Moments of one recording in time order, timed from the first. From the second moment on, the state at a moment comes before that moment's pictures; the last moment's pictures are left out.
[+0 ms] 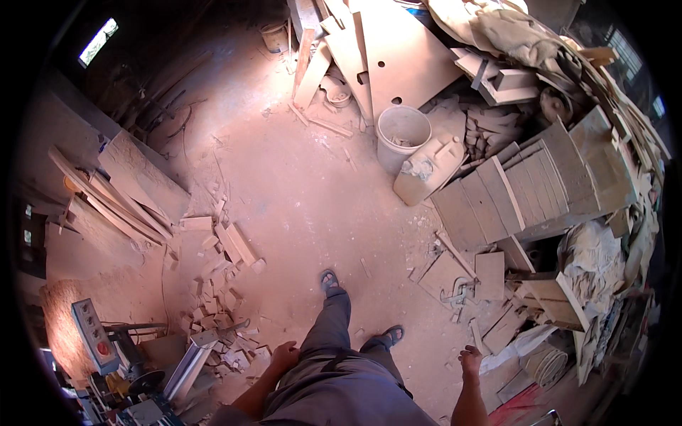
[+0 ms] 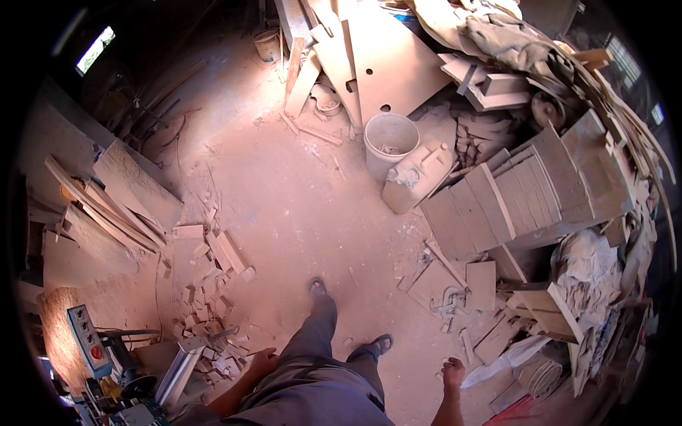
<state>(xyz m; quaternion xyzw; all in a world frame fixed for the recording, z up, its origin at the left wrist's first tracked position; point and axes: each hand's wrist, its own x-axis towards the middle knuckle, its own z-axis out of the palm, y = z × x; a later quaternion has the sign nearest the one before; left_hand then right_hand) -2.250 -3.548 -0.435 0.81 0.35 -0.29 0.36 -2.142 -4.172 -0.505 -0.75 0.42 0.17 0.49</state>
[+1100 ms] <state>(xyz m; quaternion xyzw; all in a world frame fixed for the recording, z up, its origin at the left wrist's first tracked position) -1.848 -3.125 -0.431 0.69 0.60 -0.06 0.40 -1.476 -3.583 -0.596 -0.87 -0.15 0.42 0.20</state>
